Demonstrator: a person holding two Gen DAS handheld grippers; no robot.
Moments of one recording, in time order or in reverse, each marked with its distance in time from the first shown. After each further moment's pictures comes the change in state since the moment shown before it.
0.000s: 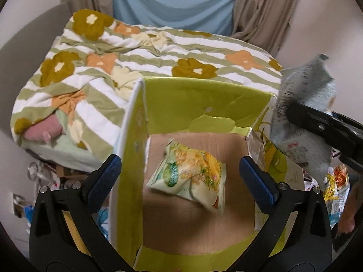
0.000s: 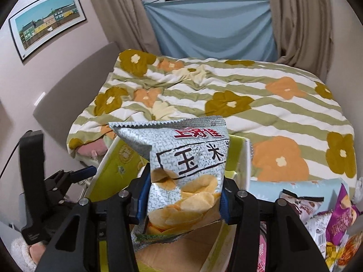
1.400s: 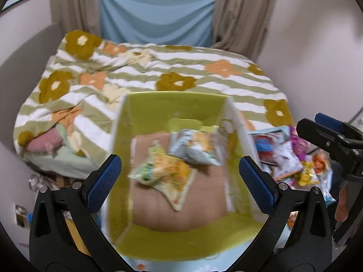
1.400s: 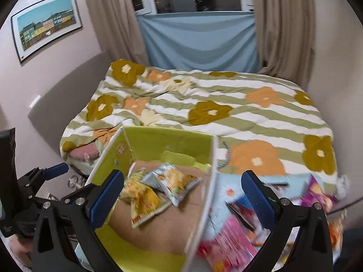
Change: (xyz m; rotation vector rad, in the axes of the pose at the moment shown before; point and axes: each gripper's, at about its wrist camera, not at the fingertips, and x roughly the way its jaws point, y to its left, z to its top) left arm -0.091 -0.054 -0.027 0.101 -0.086 -0.077; right arm -0.100 -0.016 -0.041 0.047 -0.088 -0.135
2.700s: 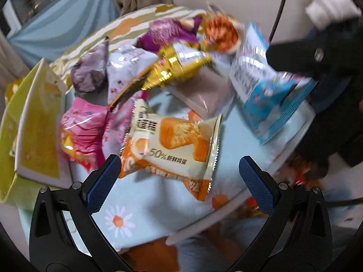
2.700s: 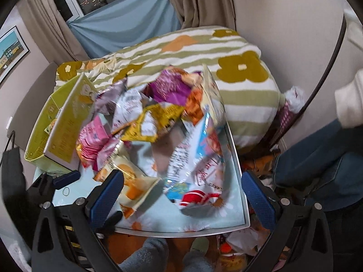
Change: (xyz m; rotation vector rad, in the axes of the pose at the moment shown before) left arm 0.093 -0.362 -0.219 0.531 0.198 -0.011; right arm -0.100 -0.284 -0.227 0.285 0.160 -0.112
